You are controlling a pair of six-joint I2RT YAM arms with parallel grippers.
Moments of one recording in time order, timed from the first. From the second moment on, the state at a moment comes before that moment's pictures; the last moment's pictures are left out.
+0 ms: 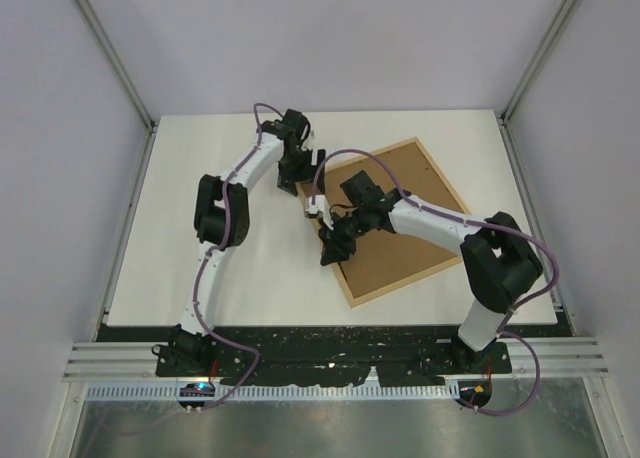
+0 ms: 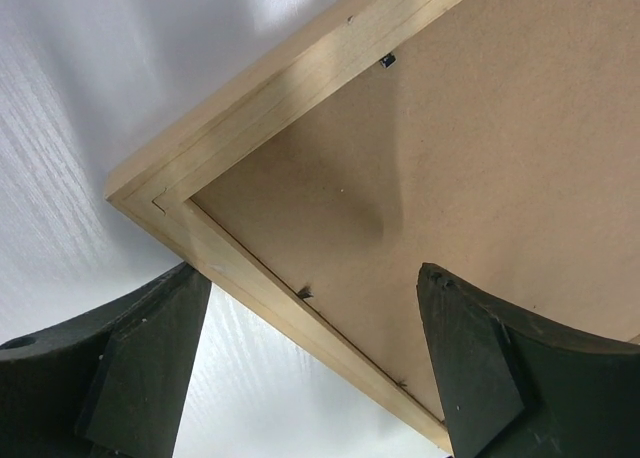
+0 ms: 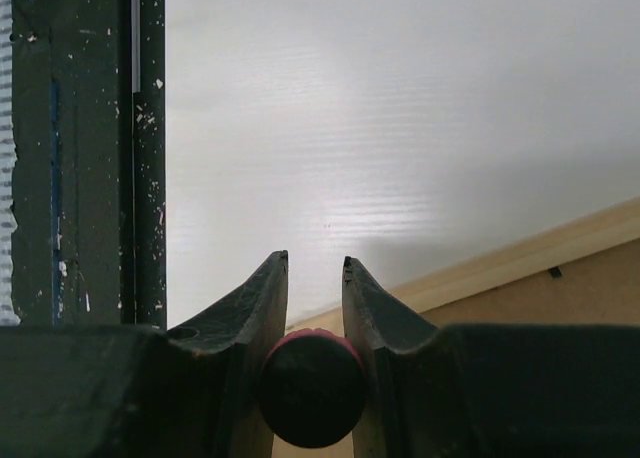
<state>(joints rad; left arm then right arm) -0.40 2.47 2.25 -1.01 0.26 -0.34 0.67 1.68 1.12 -0.45 -0.78 -0.53</state>
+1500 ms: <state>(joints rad) -0.37 2.36 2.11 -0.95 0.32 -0.32 0.80 1.68 1.08 -0.66 -0.07 -0.72</state>
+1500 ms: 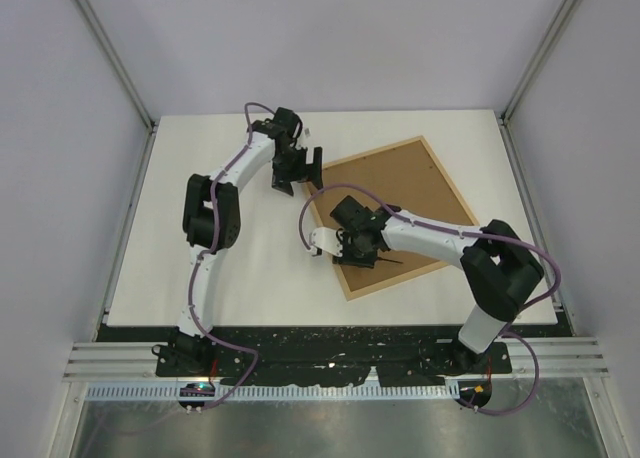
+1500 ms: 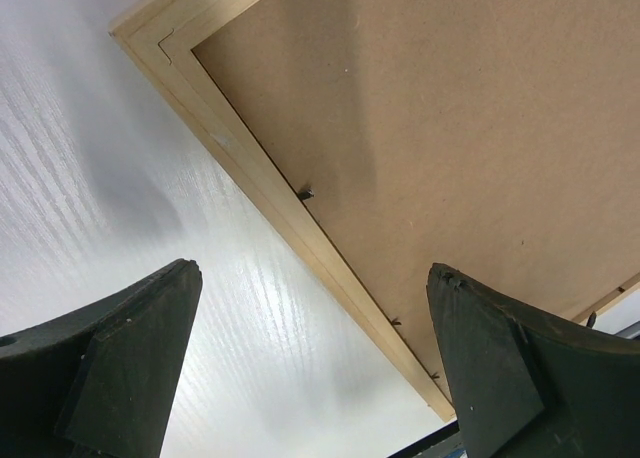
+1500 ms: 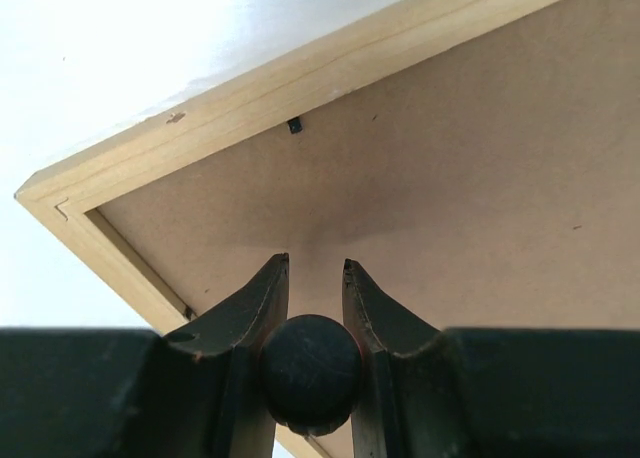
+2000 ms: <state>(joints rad) -0.44 2.40 2.13 -0.94 0.33 -0.37 0.91 1.79 1.16 -0.60 -0.05 -0.71</state>
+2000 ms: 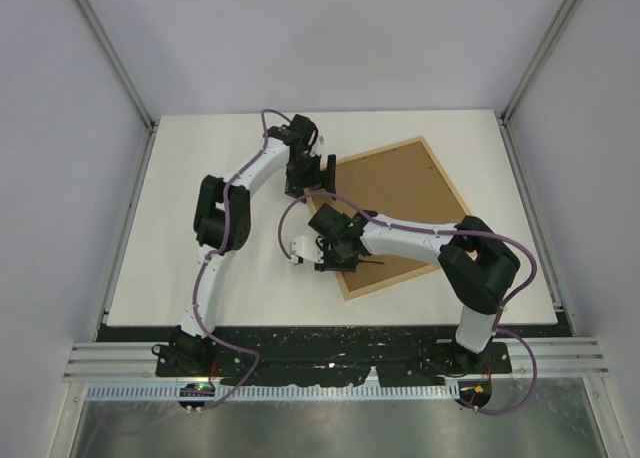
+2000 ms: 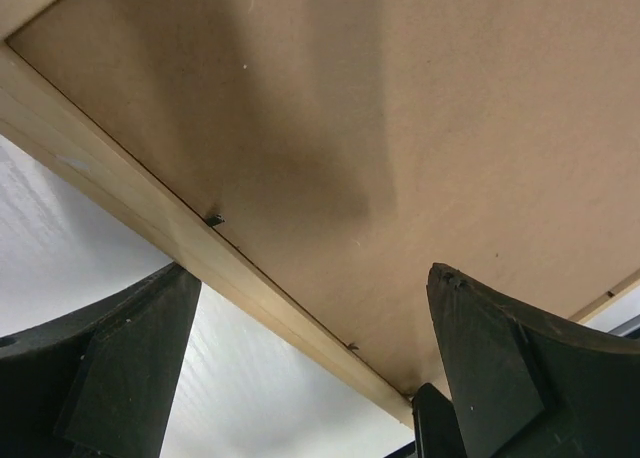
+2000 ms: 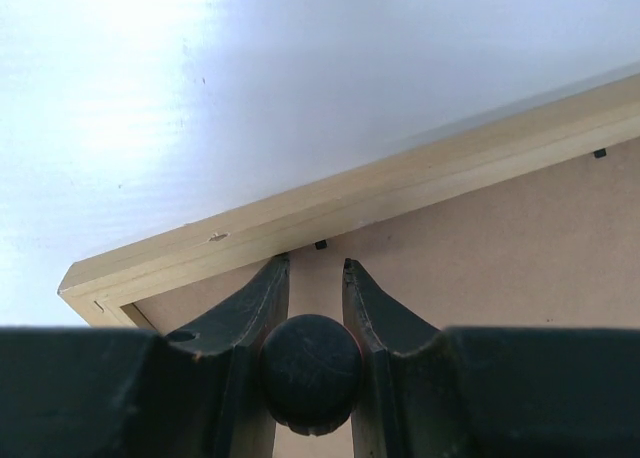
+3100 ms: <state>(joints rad) -0.42 2.11 1.77 -0.98 0.38 -0.22 0.36 1.40 1.21 -0.70 -0.27 -0.63</state>
